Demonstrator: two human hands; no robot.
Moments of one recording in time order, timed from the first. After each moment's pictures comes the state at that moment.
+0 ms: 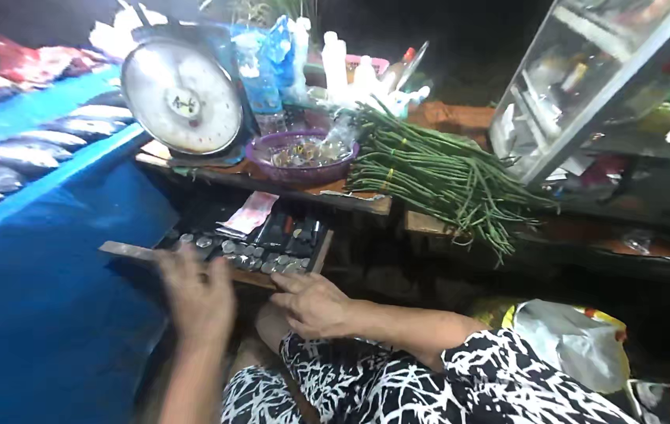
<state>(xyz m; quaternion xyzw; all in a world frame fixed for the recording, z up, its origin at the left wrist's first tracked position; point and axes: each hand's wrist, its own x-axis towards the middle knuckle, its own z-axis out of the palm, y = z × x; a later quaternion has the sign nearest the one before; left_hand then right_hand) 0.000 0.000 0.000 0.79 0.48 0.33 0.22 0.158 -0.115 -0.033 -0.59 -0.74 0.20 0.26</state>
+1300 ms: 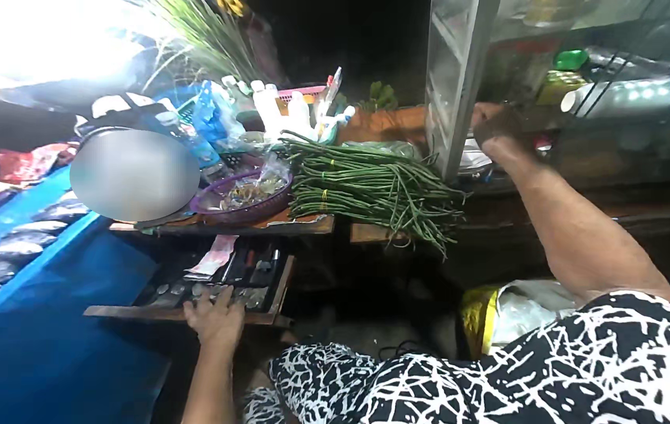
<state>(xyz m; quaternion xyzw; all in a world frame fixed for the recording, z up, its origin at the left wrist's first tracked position) 0.065 -0.031 -0.024 0.83 0.51 0.18 0.16 0.548 -0.329 0.125 -0.91 -0.26 -0.10 0.31</state>
